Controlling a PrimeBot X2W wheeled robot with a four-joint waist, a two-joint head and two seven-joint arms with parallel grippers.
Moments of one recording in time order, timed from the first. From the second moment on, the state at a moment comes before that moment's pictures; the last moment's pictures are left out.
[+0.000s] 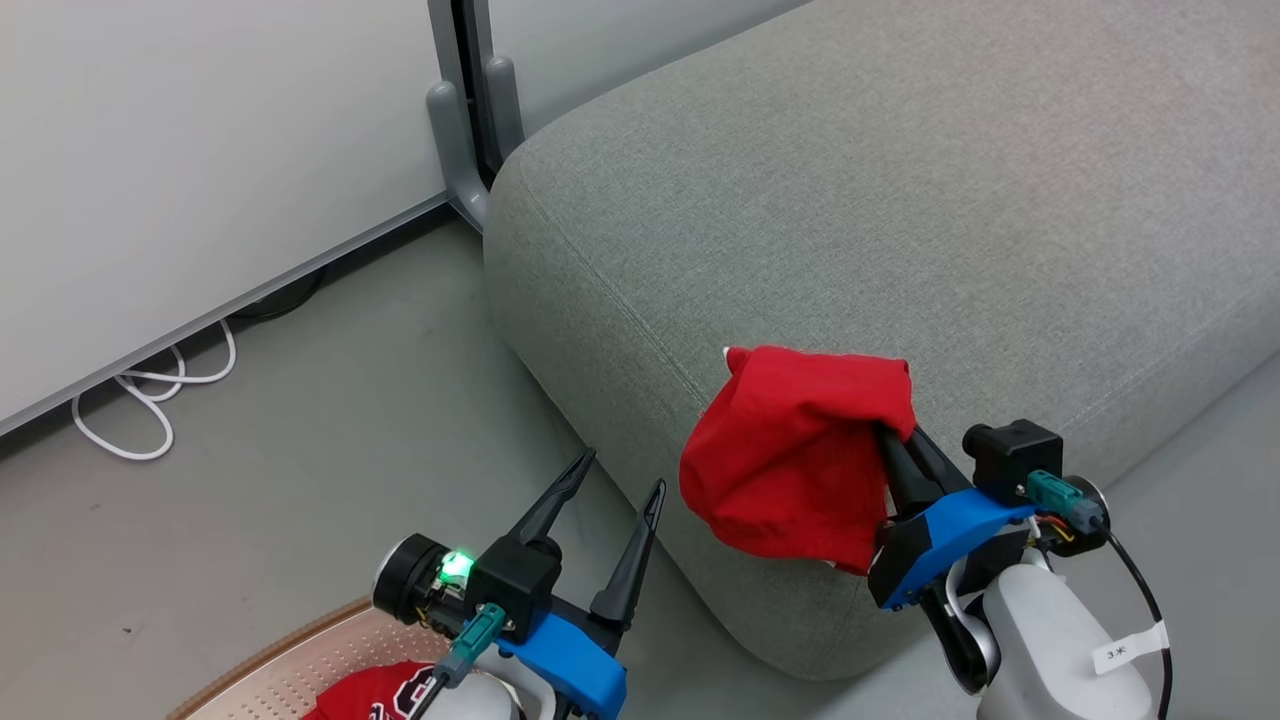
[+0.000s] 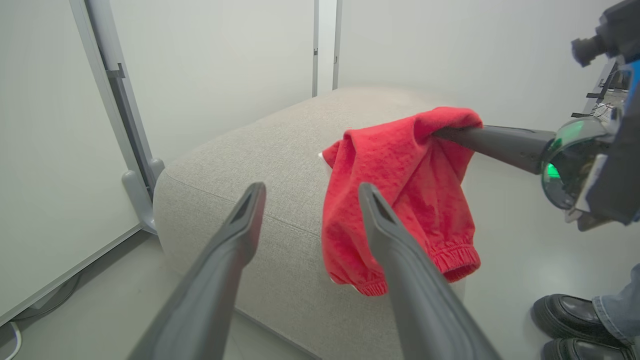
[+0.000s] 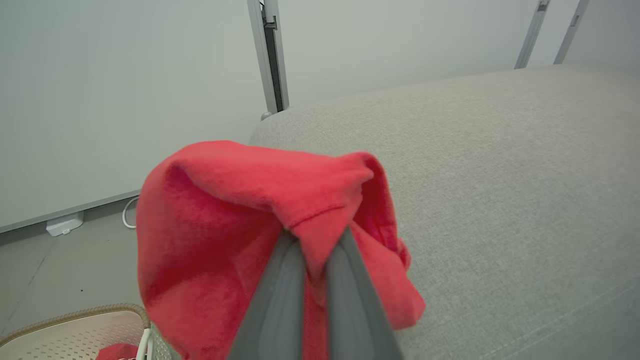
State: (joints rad) left arm -0.22 0.05 -0.47 0.39 -0.13 -0.12 -0.26; right arm -0.45 -0.05 0.18 0.70 0.18 0.13 -0.26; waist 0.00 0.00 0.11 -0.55
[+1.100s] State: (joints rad) left arm -0.29 0.15 -0.52 0.25 -0.10 -0.13 -0.26; right arm -0.70 -0.07 -0.20 0.61 0.13 0.13 -0.26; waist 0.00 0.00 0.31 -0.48
